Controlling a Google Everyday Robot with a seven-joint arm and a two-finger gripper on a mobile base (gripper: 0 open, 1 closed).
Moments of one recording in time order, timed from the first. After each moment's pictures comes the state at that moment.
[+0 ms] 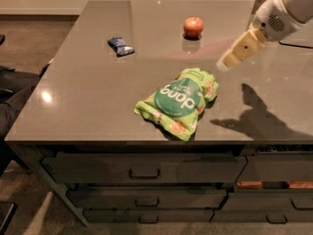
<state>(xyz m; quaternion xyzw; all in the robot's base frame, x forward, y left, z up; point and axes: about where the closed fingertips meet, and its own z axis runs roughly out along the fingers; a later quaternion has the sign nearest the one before) 0.595 -0.217 0.965 -0.41 0.86 0.07 0.29</state>
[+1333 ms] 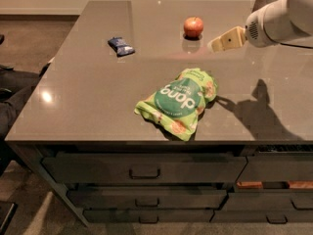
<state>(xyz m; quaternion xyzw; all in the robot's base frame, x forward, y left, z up) 0.661 -0.249 0.961 -0.15 0.88 0.00 0.45</state>
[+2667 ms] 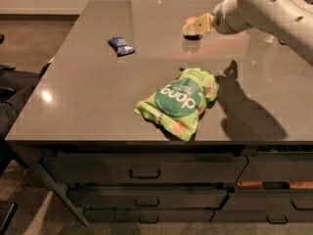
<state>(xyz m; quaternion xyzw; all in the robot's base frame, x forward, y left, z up) 0.756 -0.206 0.951 -0.10 0.87 0.03 0.48</state>
